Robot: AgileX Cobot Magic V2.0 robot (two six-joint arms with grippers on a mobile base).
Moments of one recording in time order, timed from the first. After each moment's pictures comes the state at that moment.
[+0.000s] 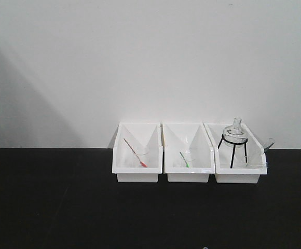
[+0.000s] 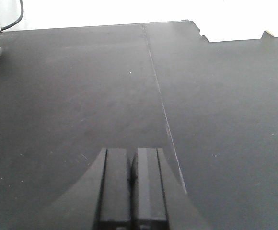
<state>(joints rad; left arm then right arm) -0.07 -0.01 0.03 -0.02 0.01 0.05 0.04 0.38 -0.24 -0.11 0.16 0.12</state>
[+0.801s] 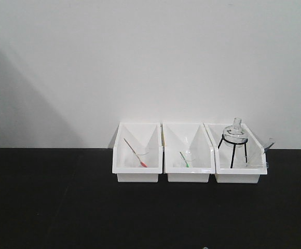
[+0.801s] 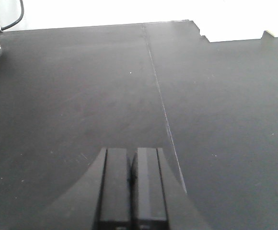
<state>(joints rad) -0.07 -0.01 0.03 -0.02 0.01 0.05 0.03 -0.01 0.03 -0.10 0.15 0.13</state>
